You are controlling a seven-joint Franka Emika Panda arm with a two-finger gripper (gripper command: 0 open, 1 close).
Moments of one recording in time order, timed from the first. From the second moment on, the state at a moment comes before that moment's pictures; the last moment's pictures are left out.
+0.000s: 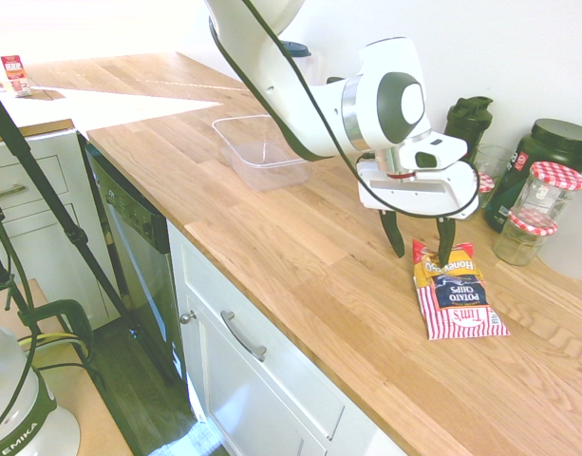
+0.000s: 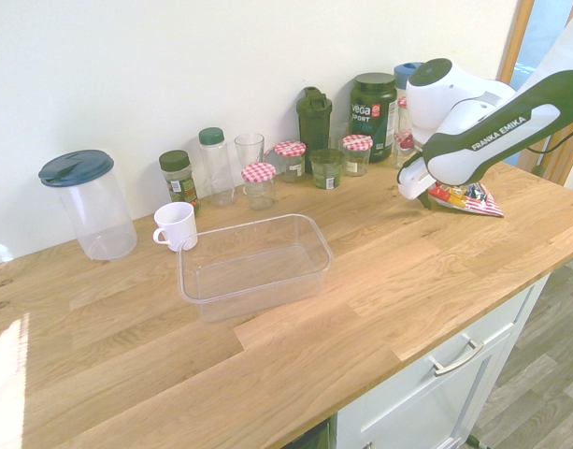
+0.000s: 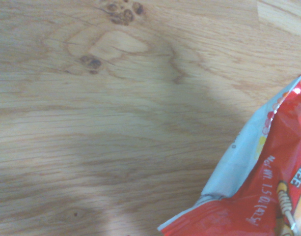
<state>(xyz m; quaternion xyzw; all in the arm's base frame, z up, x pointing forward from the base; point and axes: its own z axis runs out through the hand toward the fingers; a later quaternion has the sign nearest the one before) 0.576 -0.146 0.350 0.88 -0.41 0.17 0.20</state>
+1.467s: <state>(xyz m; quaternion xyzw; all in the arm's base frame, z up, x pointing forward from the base) 0.580 -0.104 0.391 0.87 -0.40 0.22 0.19</state>
